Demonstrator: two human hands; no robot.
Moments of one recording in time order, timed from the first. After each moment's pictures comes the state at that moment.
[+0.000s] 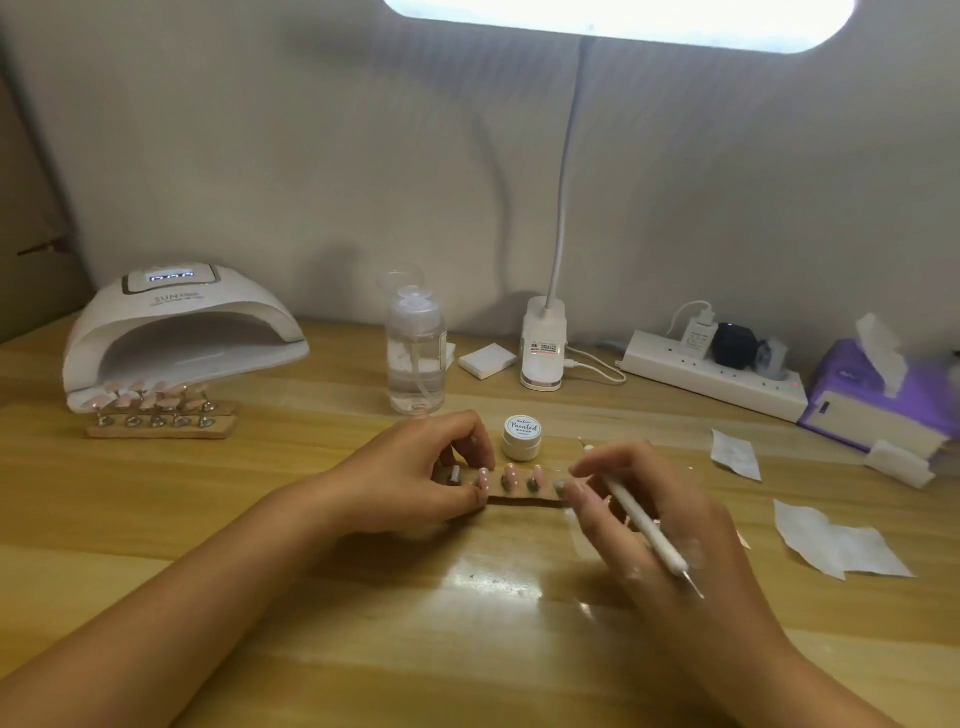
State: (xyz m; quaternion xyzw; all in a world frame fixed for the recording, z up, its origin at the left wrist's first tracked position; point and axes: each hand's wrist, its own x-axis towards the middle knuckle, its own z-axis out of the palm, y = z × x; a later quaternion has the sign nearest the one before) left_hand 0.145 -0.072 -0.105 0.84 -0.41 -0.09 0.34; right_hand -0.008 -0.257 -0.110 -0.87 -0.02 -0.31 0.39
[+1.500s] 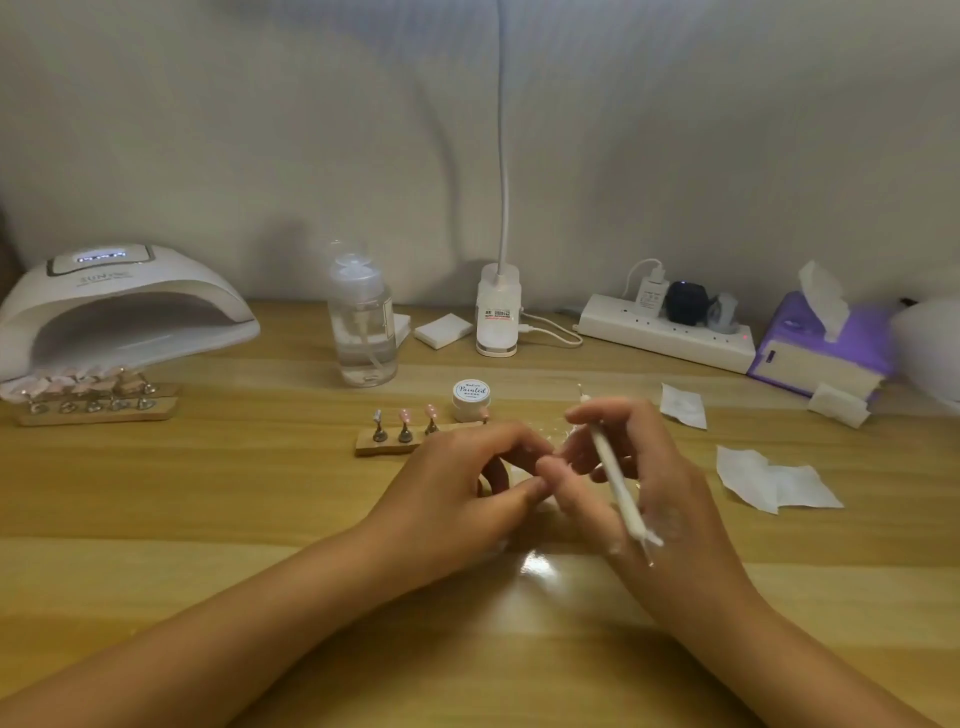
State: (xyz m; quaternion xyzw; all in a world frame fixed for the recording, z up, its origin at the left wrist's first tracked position) left_hand 0.073 -0.126 -0.119 0.77 -0.47 -0.01 0.43; right_hand -0.024 -0.279 -0.122 -0.85 -0.02 -0.32 0.42
